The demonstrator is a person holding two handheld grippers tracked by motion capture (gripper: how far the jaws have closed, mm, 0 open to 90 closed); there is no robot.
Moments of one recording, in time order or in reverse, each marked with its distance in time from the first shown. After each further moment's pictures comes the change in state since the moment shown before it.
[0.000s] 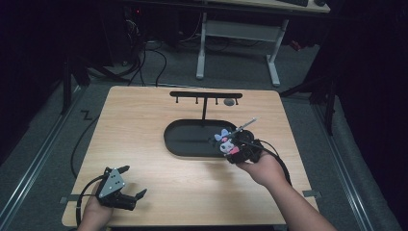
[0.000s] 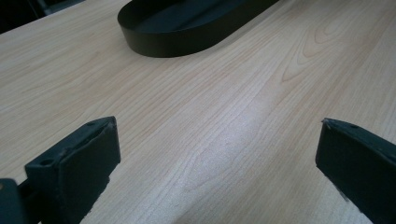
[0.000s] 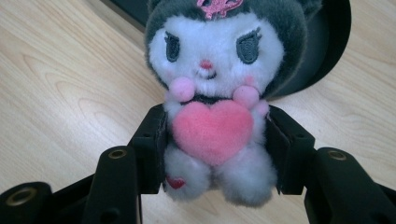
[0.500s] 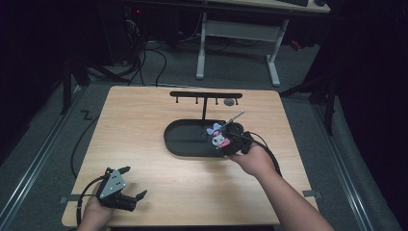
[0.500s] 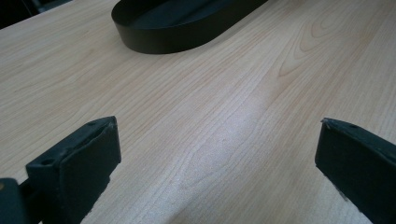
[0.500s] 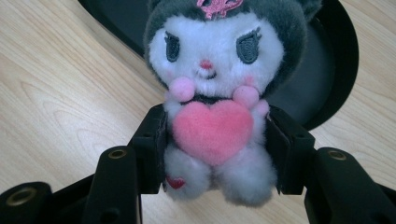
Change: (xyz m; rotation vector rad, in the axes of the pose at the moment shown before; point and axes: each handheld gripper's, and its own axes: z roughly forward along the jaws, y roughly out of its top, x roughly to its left) left arm 0.000 -0.002 0.001 0.007 -0.008 0.004; right arm 0.003 0.032 0.016 0.005 -0.003 -0.027
